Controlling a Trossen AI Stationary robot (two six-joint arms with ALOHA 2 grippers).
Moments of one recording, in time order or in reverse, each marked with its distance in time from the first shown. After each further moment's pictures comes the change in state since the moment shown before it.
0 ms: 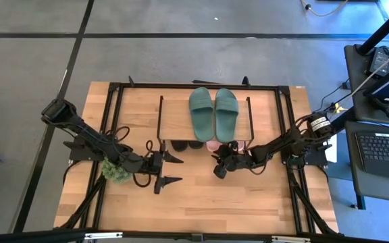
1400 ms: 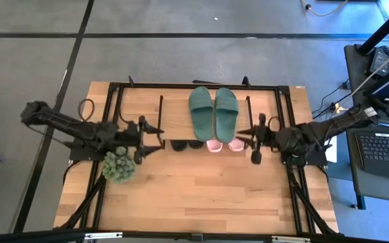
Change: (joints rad) left arm 0.260 -0.632 -0.193 -0.274 0.169 0.080; right arm 0.029 -0.938 0.000 -0.496 -0.006 -0.448
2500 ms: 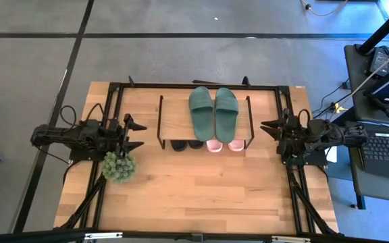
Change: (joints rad) left arm 0.195 -0.711 -0.318 -0.249 0.241 0.012; right arm -0.171 -0.808 -0.313 -0.229 -0.123 0.059
